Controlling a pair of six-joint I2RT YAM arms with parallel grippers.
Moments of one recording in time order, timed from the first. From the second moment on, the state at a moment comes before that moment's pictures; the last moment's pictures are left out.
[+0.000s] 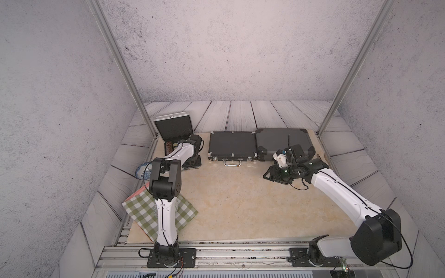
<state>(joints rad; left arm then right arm) -0.19 2.15 1.66 -0.88 -0.24 -0.34 0.38 1.36 1.14 -0.80 -0.39 0.47</state>
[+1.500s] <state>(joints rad) -0.24 2.19 1.64 -0.74 -0.19 -0.78 0.38 1.38 1.12 -0.79 -0.39 0.47</state>
